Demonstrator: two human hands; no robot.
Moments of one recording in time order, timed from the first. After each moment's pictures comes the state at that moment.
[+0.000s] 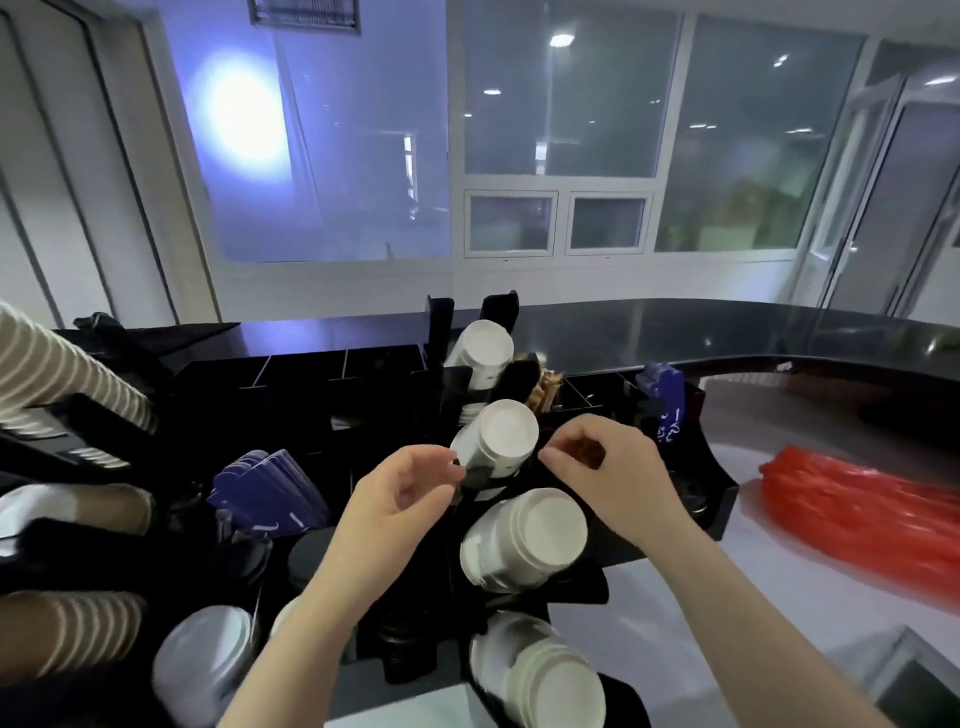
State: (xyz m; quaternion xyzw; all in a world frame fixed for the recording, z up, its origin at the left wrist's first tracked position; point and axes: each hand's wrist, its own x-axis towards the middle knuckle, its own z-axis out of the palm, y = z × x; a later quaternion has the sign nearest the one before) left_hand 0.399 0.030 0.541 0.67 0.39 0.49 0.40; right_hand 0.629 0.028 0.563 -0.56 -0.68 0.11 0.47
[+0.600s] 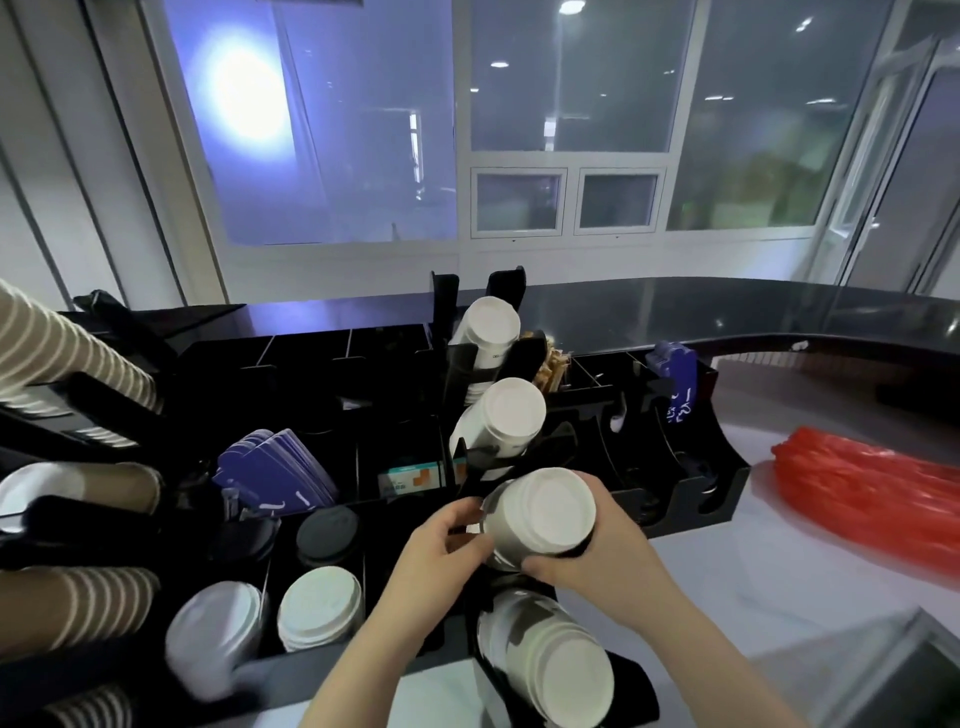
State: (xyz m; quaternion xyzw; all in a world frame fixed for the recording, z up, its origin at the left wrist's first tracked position) left_hand 0.428 0.035 0.464 0.61 0.48 0.42 0.48; right_hand 0.612 -0.006 0.498 -0.57 -0.63 0.28 0.45
